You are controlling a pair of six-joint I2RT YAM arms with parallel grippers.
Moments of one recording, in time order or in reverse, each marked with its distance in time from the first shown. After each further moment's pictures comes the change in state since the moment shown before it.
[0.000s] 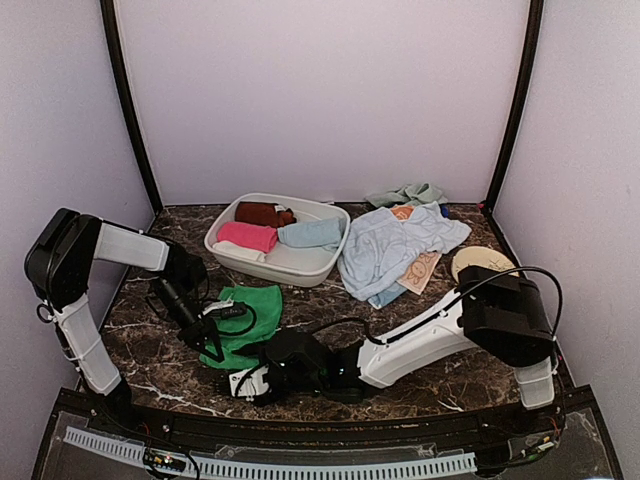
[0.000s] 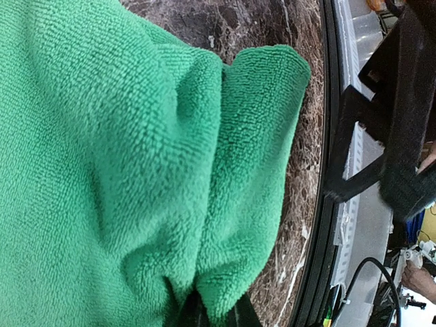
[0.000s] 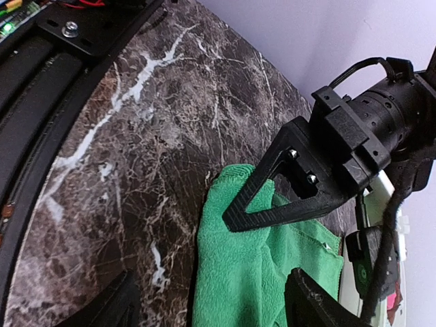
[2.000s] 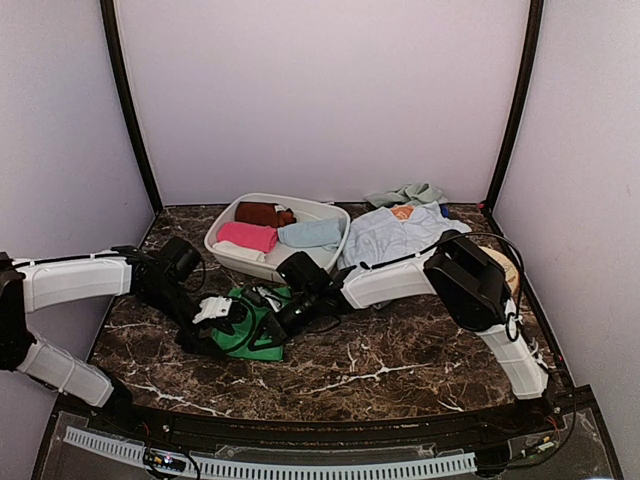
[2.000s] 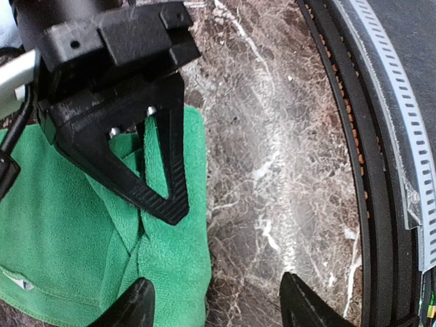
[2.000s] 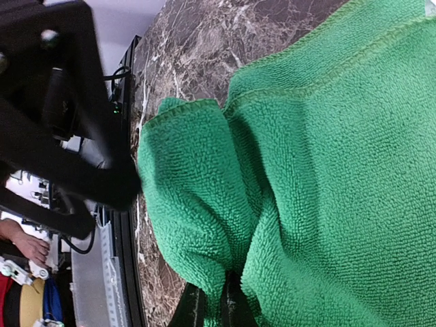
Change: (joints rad) left arm -0.172 -0.477 -0.167 0.280 -0.111 0.119; right arm -0.378 0.276 0.471 -0.531 -0.911 1.138
